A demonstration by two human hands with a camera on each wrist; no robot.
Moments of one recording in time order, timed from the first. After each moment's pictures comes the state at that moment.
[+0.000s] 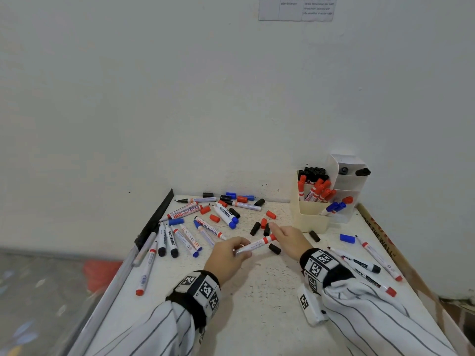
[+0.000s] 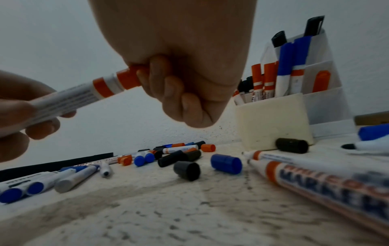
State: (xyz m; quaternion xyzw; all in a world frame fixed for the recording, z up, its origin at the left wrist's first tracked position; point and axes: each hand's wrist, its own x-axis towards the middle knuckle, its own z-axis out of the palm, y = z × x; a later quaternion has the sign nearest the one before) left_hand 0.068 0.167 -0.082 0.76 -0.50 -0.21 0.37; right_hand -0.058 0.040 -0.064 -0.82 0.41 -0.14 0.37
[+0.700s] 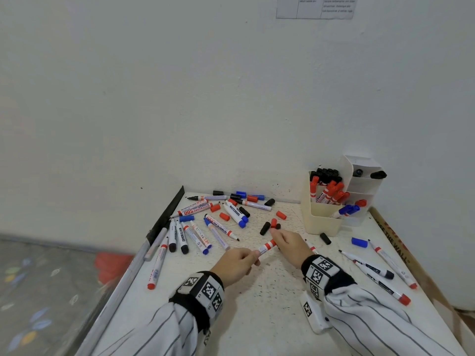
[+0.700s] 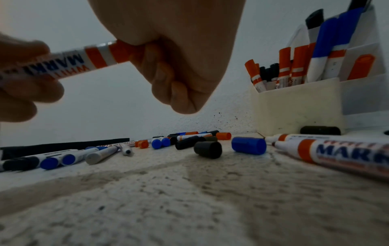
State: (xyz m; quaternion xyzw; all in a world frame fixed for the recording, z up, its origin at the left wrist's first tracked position) left_hand 0.071 0.181 -0.080 0.75 -0.47 -0.35 0.31; right_hand -0.047 0.053 -0.076 -0.84 0.35 -0.15 0.38
